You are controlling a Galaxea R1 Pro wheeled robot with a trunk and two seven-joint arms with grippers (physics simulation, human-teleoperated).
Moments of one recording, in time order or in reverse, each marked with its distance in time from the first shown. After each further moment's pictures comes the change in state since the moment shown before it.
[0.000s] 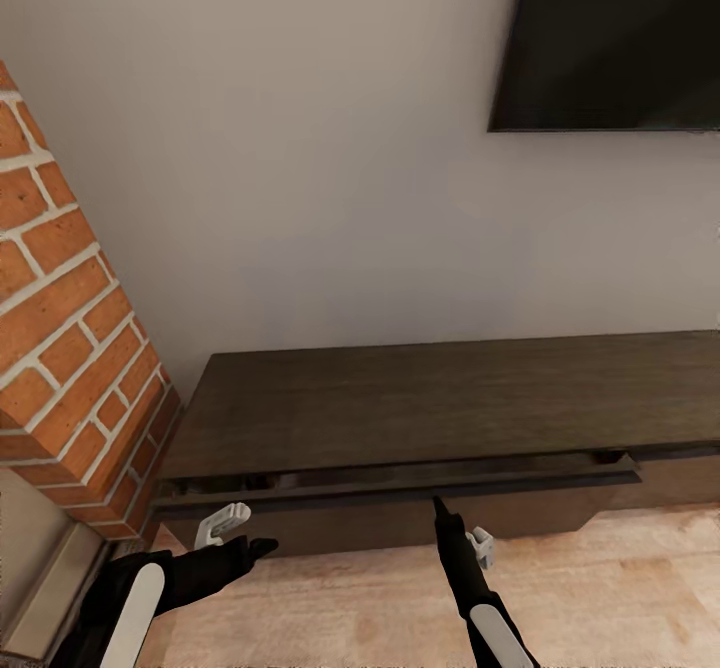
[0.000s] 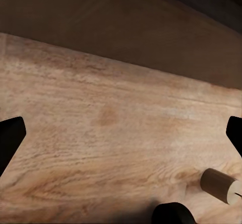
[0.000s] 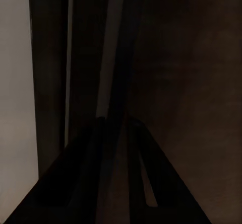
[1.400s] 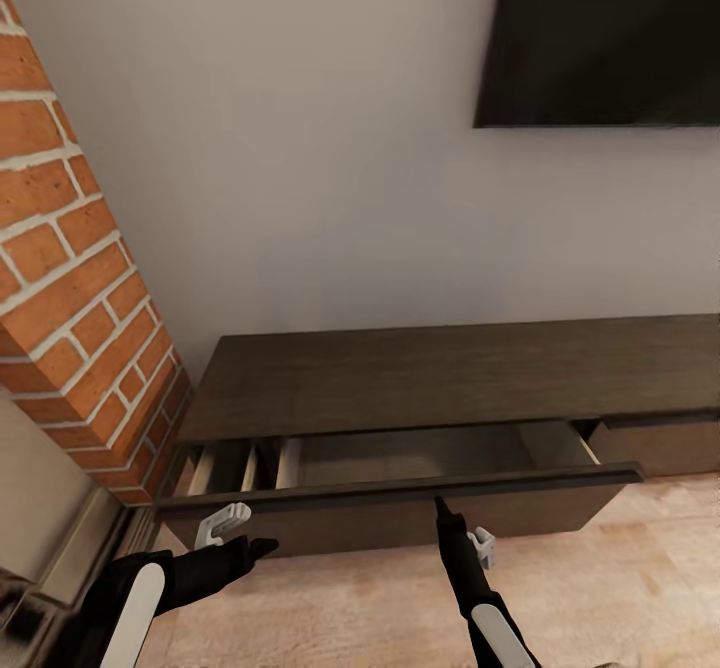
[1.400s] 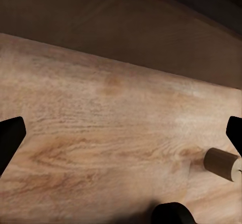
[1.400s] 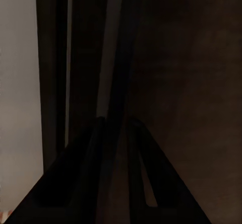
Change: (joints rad) left arm 0.000 -0.001 0.000 0.000 0.000 0.000 0.000; right arm 0.000 -0.002 -0.006 -0.002 -0.008 0.001 0.000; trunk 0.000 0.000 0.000
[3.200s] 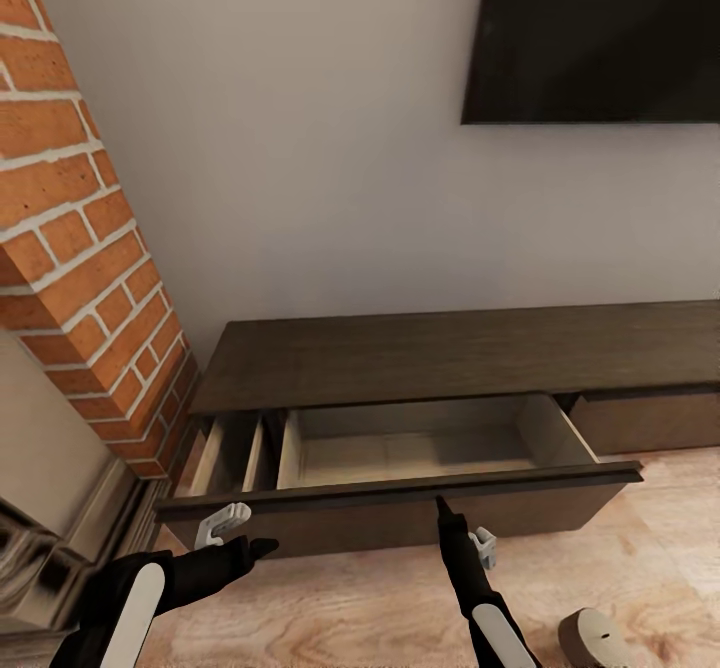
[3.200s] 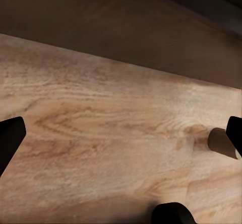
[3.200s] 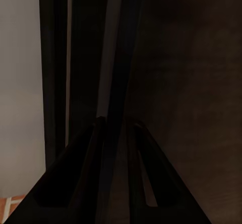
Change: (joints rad) left arm 0.000 0.000 0.000 0.000 0.000 0.000 0.000; right arm 0.000 0.000 -0.007 -0.001 -0.002 0.001 0.000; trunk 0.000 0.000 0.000
